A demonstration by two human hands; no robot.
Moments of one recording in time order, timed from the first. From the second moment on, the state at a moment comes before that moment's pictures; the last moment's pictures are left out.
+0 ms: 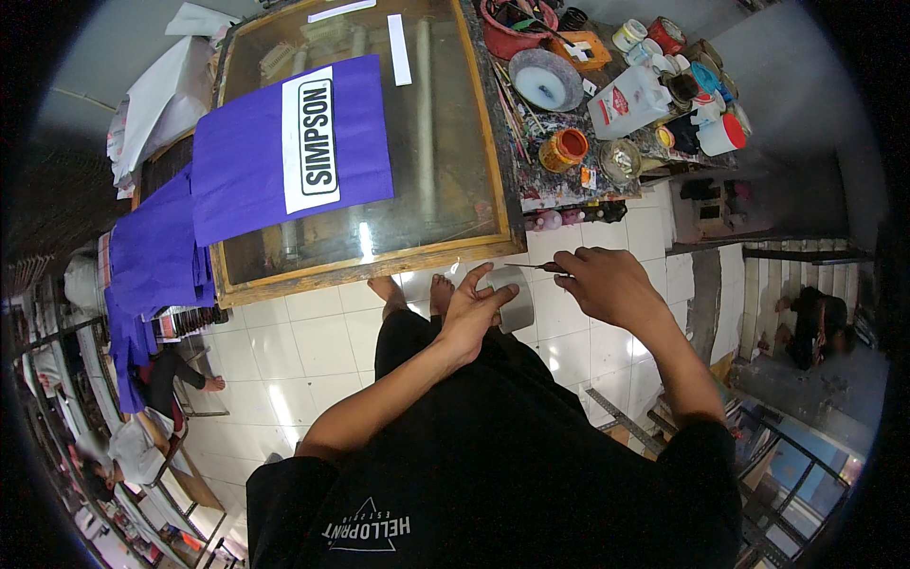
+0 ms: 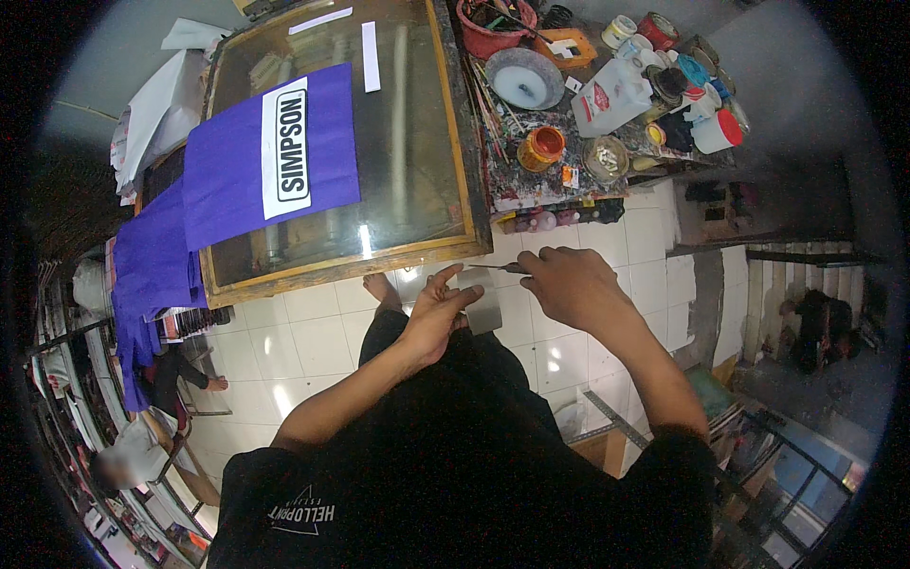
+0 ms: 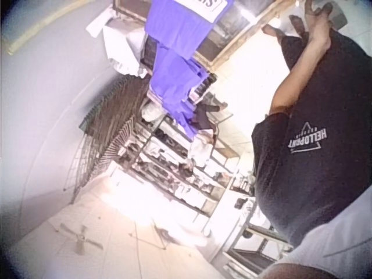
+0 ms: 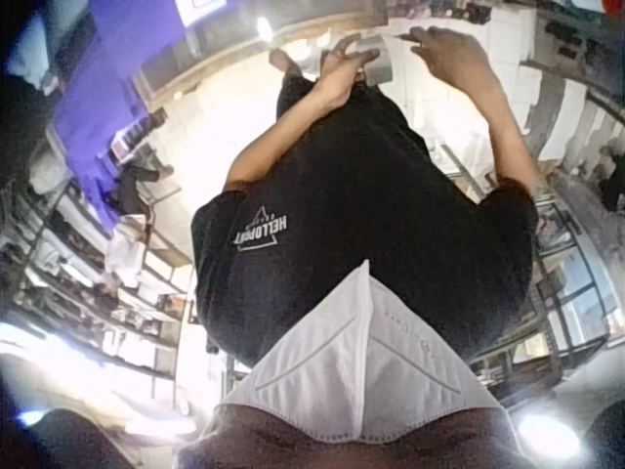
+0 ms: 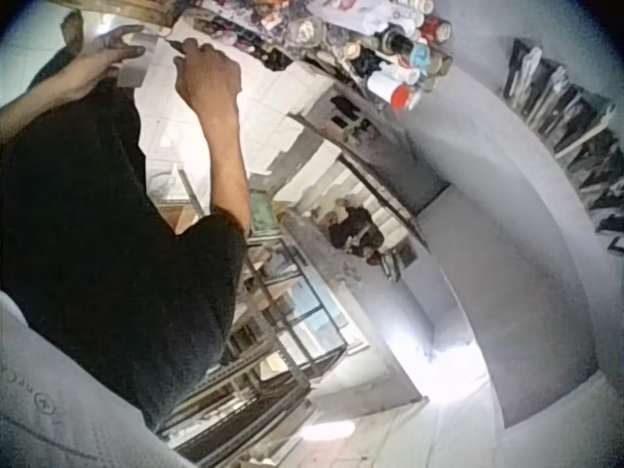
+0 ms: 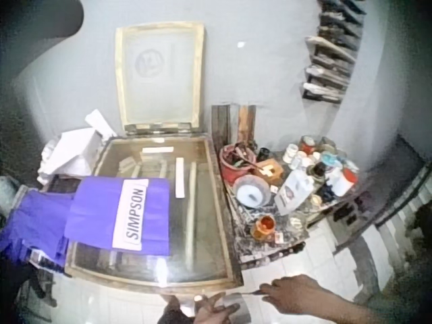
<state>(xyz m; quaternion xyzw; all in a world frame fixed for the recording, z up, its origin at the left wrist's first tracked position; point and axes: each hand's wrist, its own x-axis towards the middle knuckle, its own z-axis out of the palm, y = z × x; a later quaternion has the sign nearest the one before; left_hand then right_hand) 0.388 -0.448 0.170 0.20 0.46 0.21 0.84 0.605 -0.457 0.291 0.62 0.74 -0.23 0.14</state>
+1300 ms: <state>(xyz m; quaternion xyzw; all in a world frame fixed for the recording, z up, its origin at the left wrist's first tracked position) 0.366 -0.389 0.280 0.52 0.21 0.13 0.82 0.716 -0.303 0.278 0.61 0.33 -0.43 -0.58</state>
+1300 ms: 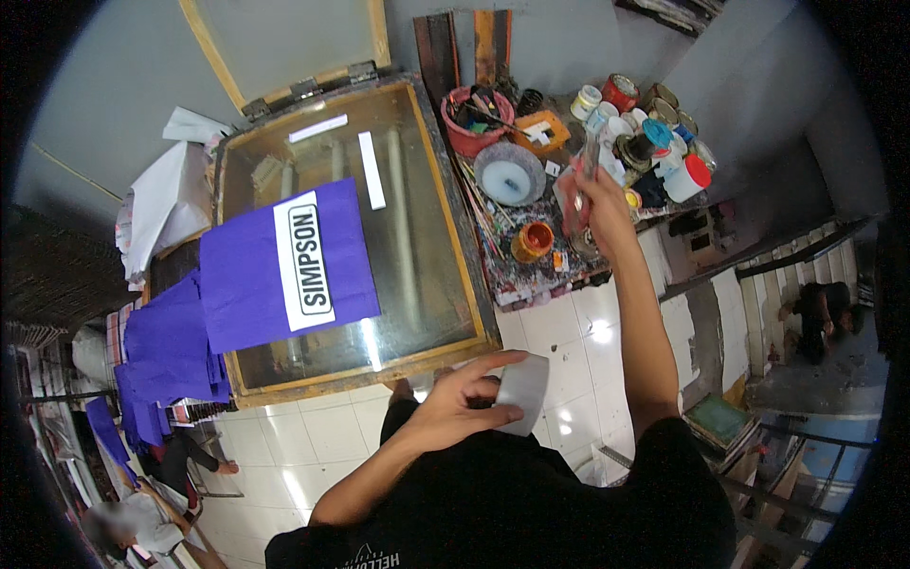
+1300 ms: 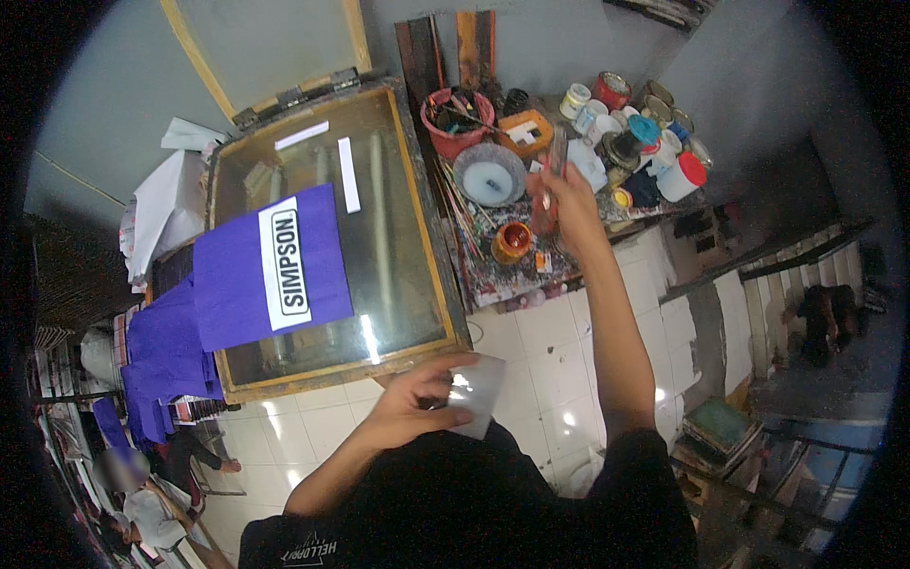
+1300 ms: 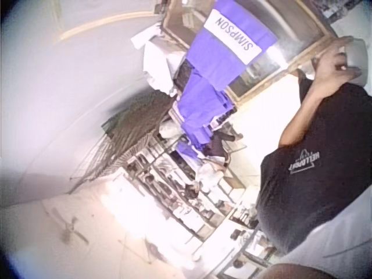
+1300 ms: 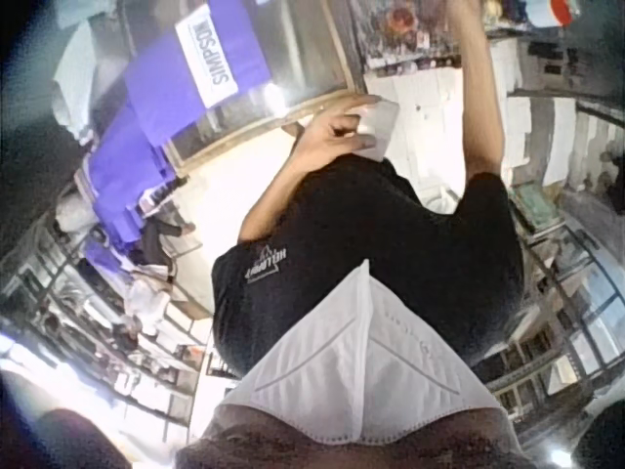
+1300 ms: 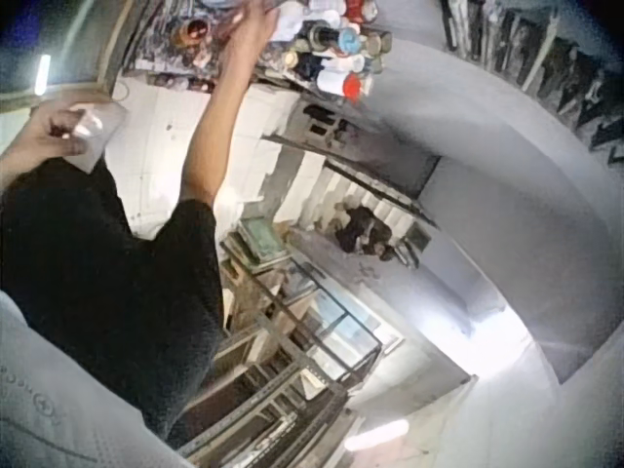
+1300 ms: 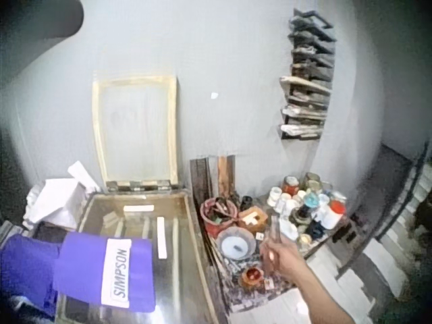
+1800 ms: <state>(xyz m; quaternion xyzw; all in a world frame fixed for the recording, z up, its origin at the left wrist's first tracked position) 0.139 -0.360 0.352 0.38 0.57 0.58 0.44 0.738 -0.006 0.137 0.76 0.41 -0.05 -0.50</state>
